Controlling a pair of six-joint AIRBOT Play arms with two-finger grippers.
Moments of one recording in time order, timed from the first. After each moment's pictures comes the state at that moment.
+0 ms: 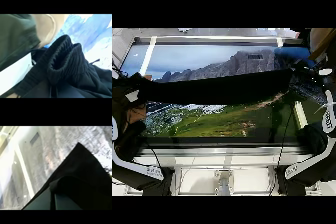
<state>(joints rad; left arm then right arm) 0.39 -1.70 1.57 1.48 -0.86 -1.75 -0.37 -1.81 1.59 -0.74 0.63 1.47</state>
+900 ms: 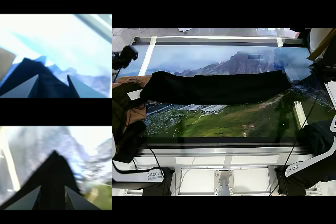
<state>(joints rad) 0.28 -1.45 1.60 1.29 -0.68 -1.65 -0.57 -1.83 1.84 -0.92 0.99 1.48</state>
